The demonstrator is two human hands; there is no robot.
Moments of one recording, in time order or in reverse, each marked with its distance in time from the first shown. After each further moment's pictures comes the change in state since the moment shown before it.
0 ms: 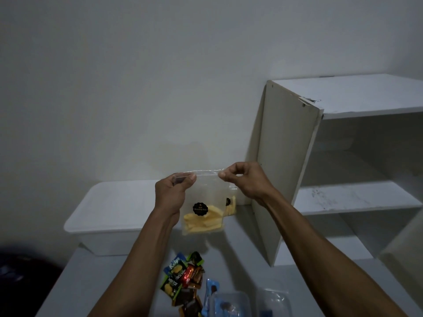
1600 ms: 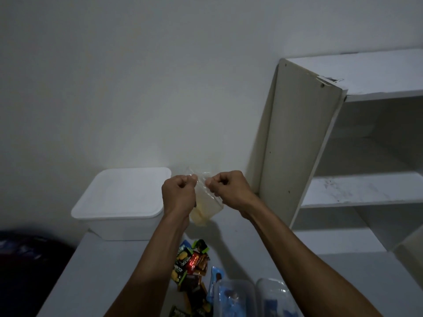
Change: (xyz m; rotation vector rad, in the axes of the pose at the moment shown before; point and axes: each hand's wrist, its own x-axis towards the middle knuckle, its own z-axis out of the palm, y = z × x) left_hand -0.013 -0.022 0.006 0.280 0.202 0.023; right_hand -0.014 0.013 0.064 0.049 -0.062 0.182
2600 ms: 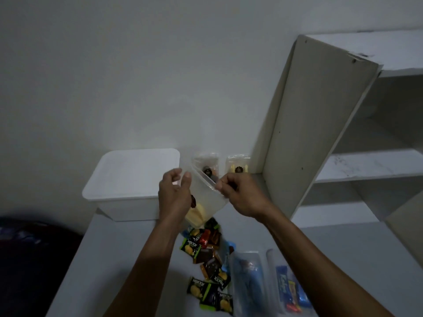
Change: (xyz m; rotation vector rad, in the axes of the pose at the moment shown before) left_hand -0.001 -0.044 -0.080 0.054 -0.076 -0.017; right_hand -0.053 0.005 0.047 -0.267 -0.046 -0.097
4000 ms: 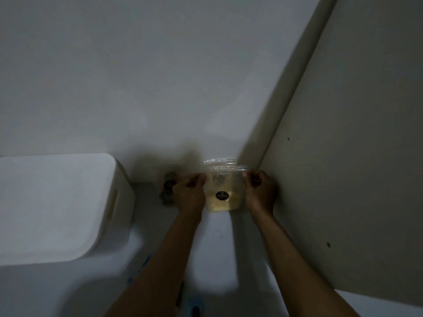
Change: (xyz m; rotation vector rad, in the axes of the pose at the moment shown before) left_hand 0.184 -0.129 0.263 -0.078 0.062 -0.295; right_hand 0.214 0.267 -0.039 0.211 0.647 0.449
